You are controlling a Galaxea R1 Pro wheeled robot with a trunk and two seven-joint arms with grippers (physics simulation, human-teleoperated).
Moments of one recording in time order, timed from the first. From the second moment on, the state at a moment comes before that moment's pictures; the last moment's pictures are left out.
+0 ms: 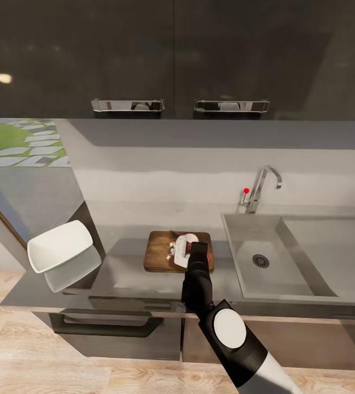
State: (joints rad) left arm 0.37 0.13 -0.28 -0.46 0.26 -1.04 0.15; right arm -0.57 0.17 0.59 -1.35 1.60 0.75 0.60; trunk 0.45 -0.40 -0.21
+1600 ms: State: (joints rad) left arm 0.37 0.13 -0.28 -0.46 0.26 -1.04 0.15; right arm -0.57 0.17 0.60 -1.43 1.60 0.75 0.60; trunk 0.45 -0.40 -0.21
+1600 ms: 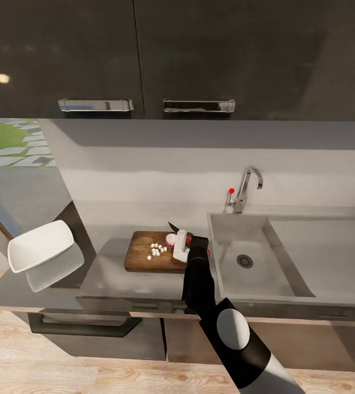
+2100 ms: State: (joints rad) left arm 0.37 0.13 -0.28 -0.46 0.26 -1.04 0.15; right arm -0.57 0.17 0.60 -1.41 1.60 0.75 0.67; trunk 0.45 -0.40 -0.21
